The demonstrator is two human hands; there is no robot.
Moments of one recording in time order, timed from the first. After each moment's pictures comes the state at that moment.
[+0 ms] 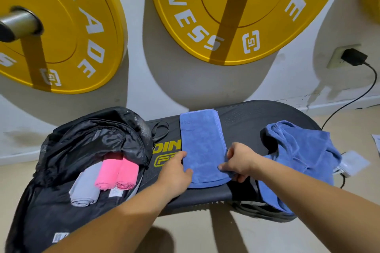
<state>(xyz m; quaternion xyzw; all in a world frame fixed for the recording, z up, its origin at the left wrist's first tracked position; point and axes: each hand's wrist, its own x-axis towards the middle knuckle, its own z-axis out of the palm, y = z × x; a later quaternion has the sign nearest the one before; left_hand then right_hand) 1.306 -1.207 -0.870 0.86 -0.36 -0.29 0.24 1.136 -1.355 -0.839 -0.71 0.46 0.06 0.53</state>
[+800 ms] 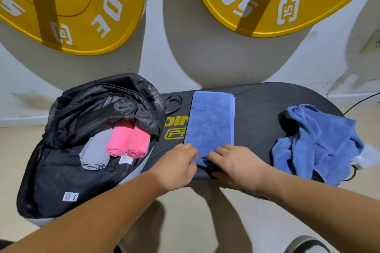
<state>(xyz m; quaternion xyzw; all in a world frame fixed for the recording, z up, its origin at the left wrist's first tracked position) 1.323 -1.148 -0.876 0.74 -0.64 -0.16 0.13 1.143 -1.288 -0.886 -1.00 0.05 -0.05 0.02</state>
